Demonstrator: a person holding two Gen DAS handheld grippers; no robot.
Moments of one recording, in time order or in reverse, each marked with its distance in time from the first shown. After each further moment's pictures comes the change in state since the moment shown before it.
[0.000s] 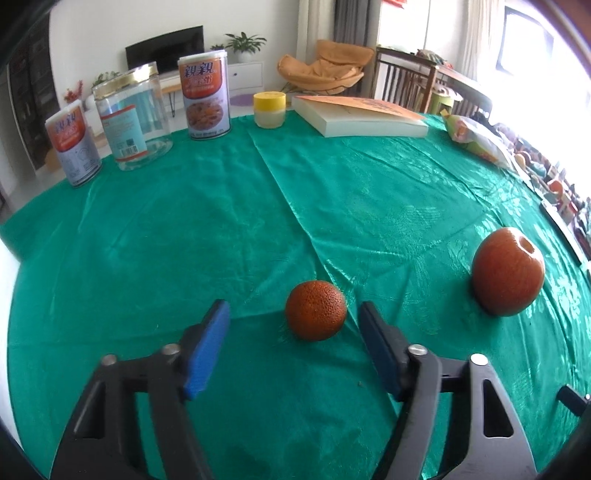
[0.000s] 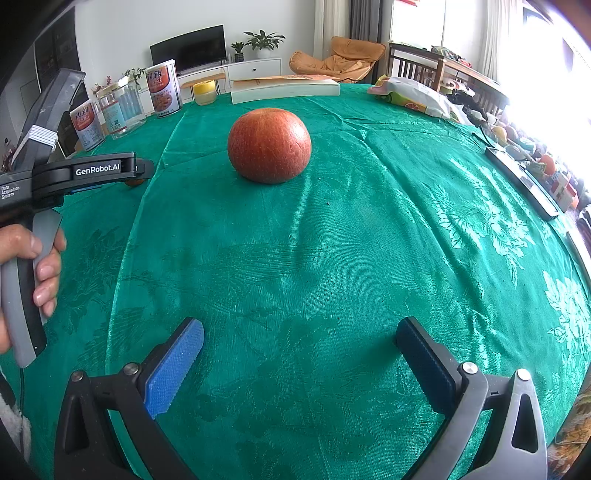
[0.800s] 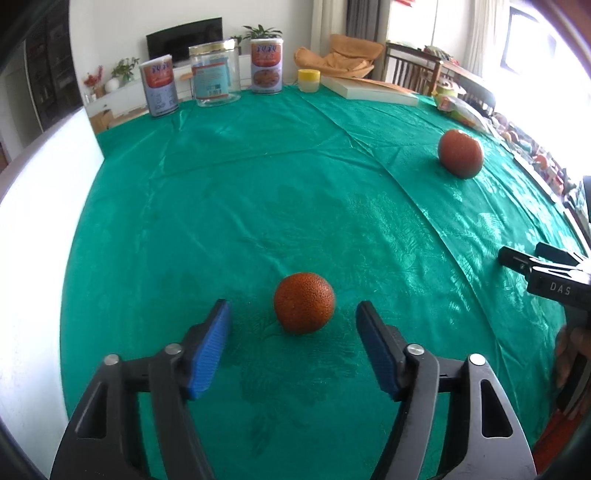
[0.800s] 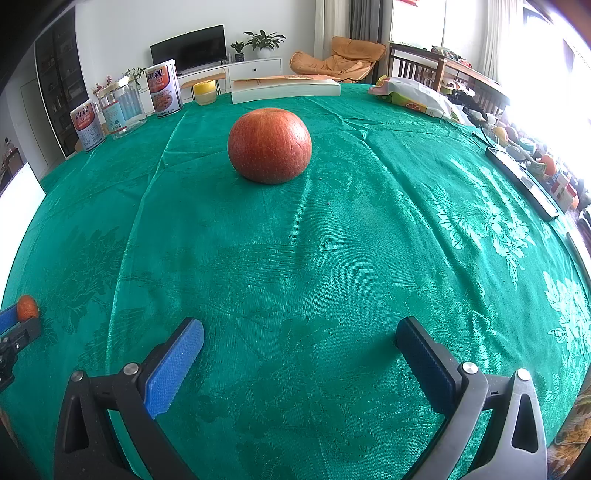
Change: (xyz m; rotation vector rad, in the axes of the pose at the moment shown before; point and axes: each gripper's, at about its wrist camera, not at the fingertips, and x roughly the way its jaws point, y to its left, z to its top) left arm -0.120 0.047 -0.140 -0.040 0.010 0.044; right arm 0.000 0.000 0.000 0.001 0.000 0.001
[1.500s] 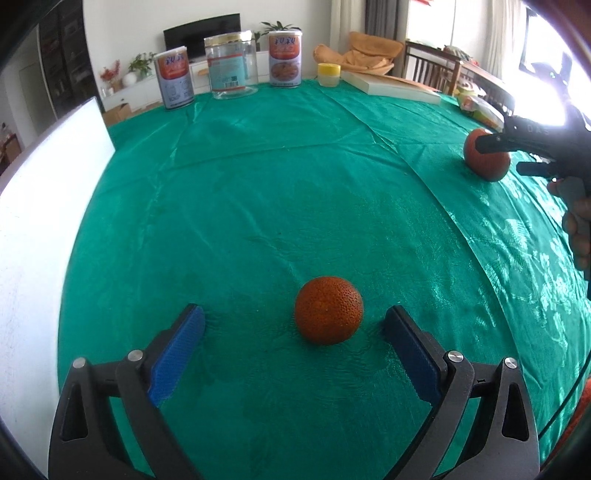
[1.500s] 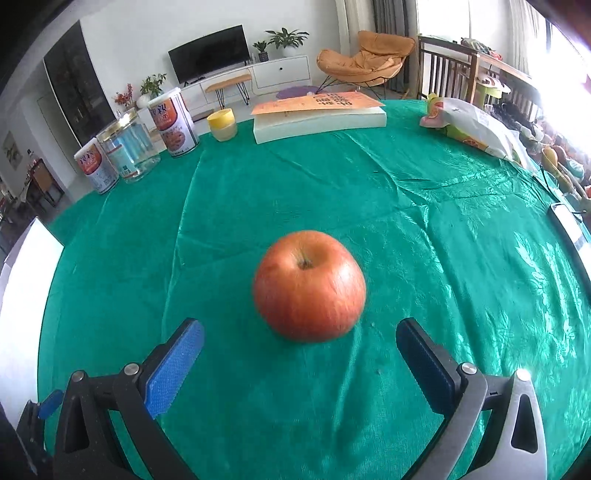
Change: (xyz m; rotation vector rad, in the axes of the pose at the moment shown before) left arm 0.016 -0.003 0.004 -0.029 0.020 0.070; right arm 0.055 0.015 0.129 0.012 0.060 0.145
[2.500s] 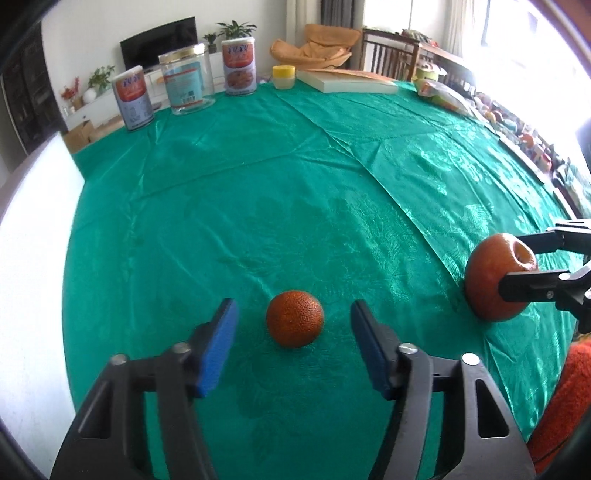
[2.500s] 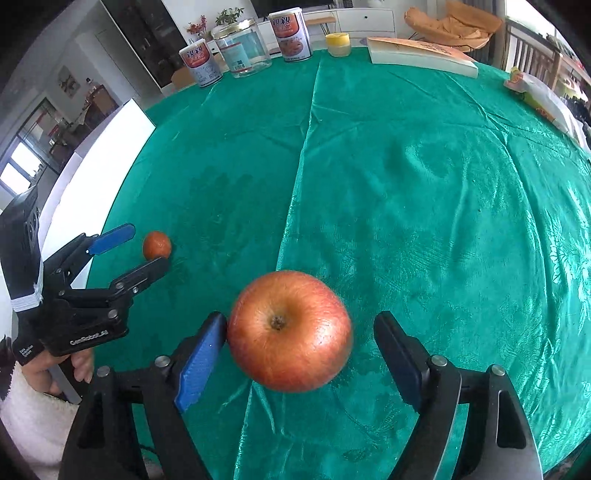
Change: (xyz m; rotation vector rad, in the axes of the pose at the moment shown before) left arm -0.015 -0.013 0.015 0.132 0.051 -0.109; right arm -0.051 0.047 -0.120 -0.226 0.242 0.234
